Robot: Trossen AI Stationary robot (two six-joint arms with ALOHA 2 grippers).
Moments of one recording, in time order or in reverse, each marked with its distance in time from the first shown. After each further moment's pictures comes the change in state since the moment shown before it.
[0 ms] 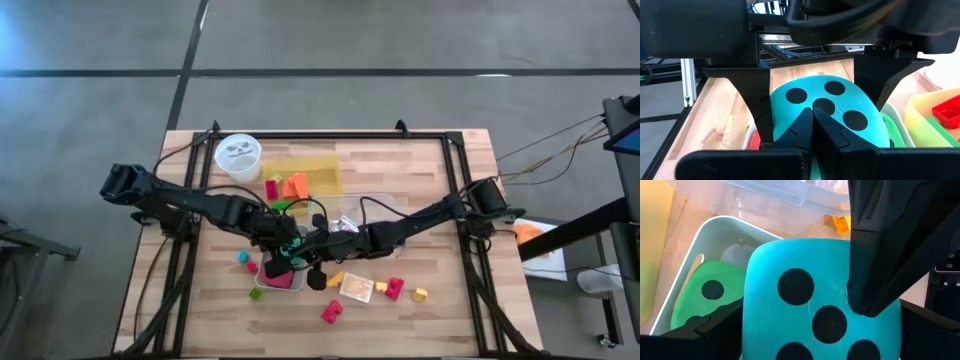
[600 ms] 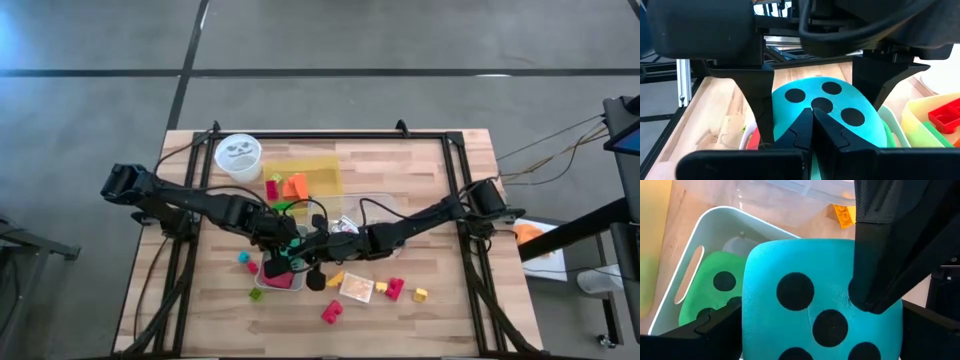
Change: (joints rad) left arm 0.000 0.015 0.002 -0.036 0.017 0.000; right arm 0.006 0.003 -0.001 0.034 0.025 -0.034
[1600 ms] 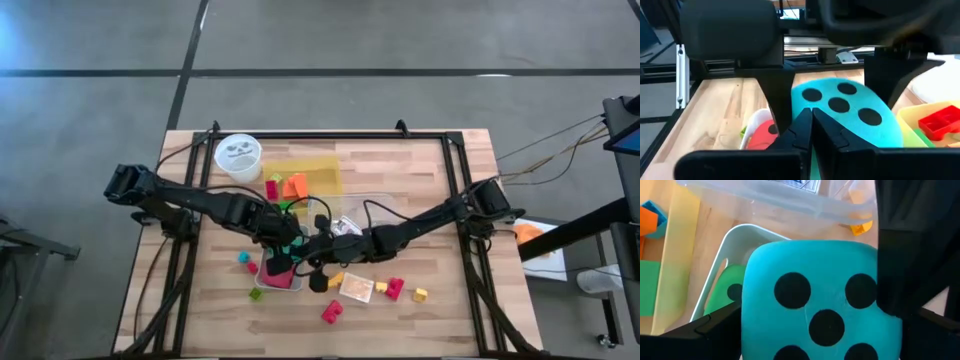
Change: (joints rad) left arm 0.001 0.027 0.084 -0.078 -0.077 0.041; right arm 0.019 -0.026 -0.032 0.042 0.047 -0.046
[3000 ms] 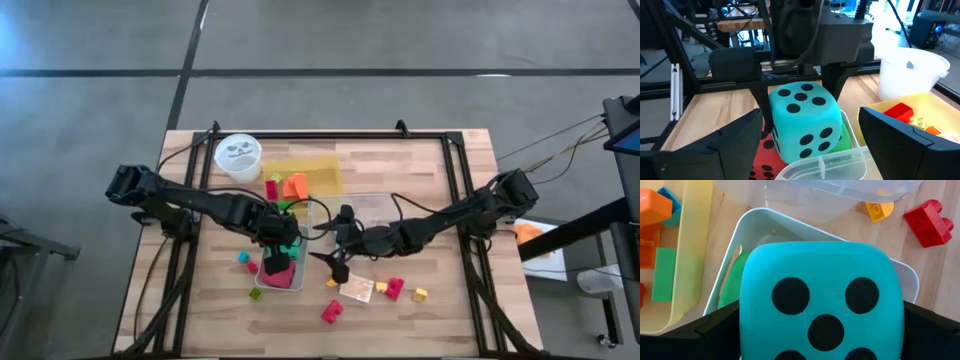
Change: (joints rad) left arm 0.000 0.013 0.000 -0.061 -0.034 0.012; right arm 0.027 -0.228 -0.249 0.098 0.102 0.000
